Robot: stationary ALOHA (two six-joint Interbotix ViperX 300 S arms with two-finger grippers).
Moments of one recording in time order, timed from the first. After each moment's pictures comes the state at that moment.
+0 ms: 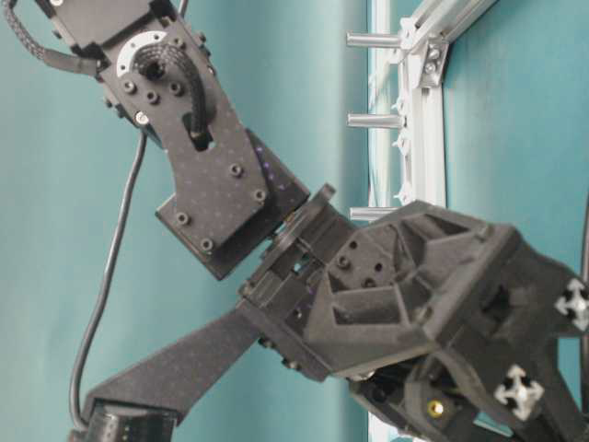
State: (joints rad) left arm -0.25 -0.10 0.88 -0.06 0.10 -0.21; right arm 0.14 0.39 0.18 0.18 0.12 -0.04
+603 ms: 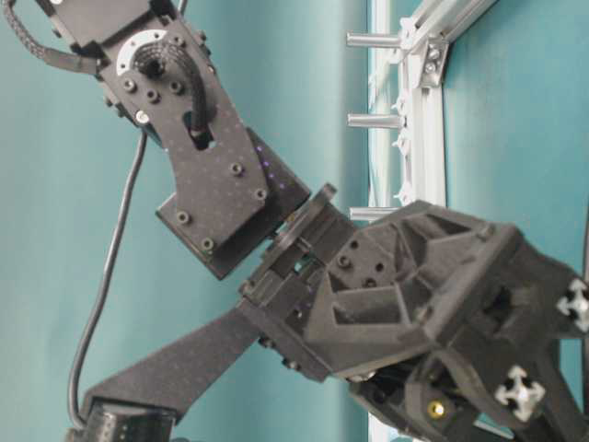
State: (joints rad) left arm -0.24 -0.10 0.87 -0.06 0.12 -0.21; right arm 0.14 0.39 0.18 0.18 0.12 -0.04
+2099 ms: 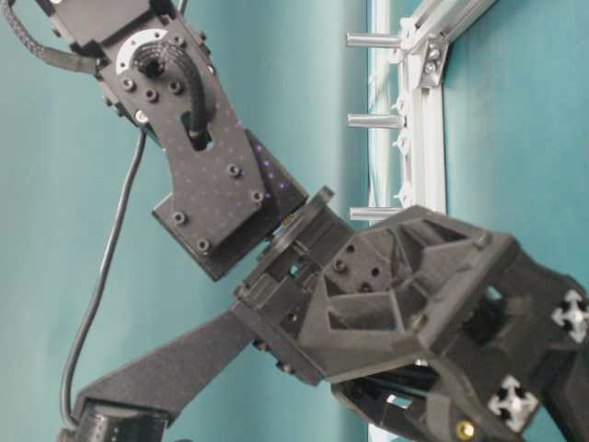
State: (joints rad) left arm -0.24 -0.10 0.86 -0.06 0.16 -0.21; right arm 0.14 0.39 0.18 0.18 0.09 -0.03
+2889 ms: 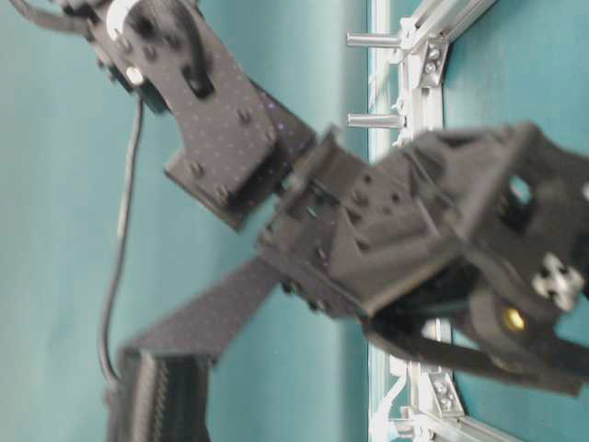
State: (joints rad) left arm -0.27 -0.10 0.86 -0.06 0.23 -0.21; right arm 0.15 0.33 0.25 0.18 0.23 -0.03
